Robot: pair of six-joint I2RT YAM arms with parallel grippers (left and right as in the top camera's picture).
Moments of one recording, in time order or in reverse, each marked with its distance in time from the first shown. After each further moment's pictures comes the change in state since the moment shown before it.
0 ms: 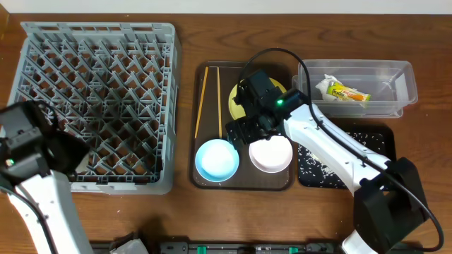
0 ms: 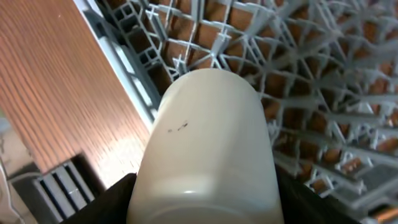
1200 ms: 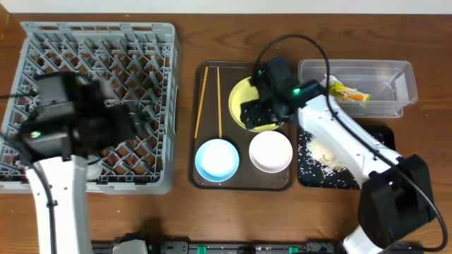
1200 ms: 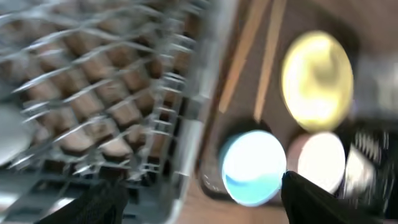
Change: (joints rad) left arm -0.338 0.065 0.141 -0.039 0.465 0.341; right arm -0.124 0.000 0.021 0.080 0.002 0.010
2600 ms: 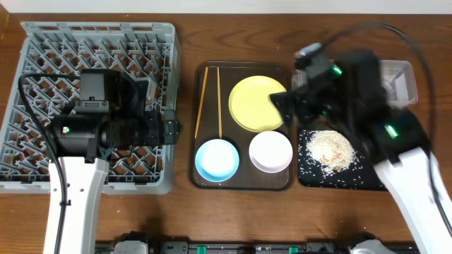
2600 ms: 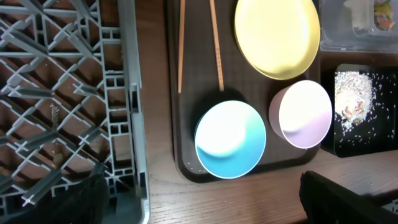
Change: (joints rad) left arm -0.210 0.000 0.000 0.000 0.018 0.095; right arm -0.127 -0.557 -0.041 0.003 0.021 -0.285
